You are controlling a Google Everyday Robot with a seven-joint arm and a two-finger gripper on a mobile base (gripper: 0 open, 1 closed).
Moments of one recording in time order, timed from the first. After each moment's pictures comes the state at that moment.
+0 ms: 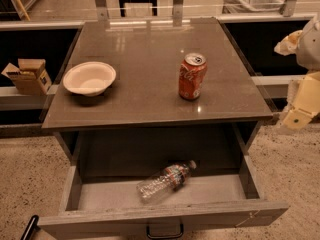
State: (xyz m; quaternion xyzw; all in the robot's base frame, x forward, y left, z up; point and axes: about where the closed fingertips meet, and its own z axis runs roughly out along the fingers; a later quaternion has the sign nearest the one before) arm 0.441 -0.223 0.962 -0.59 0.79 0.01 0.18
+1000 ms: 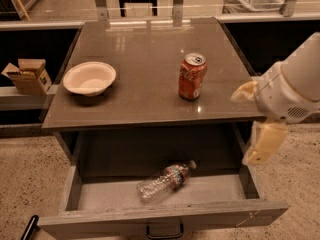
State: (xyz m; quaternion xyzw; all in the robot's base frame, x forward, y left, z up) arm 0.424 -0.176 0.877 -0.68 0.71 0.05 0.17
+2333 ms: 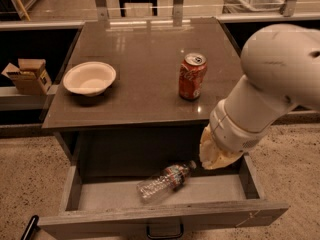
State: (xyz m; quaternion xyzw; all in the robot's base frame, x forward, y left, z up) arm 0.393 -0.114 0.811 -0.80 0.59 0.06 0.12
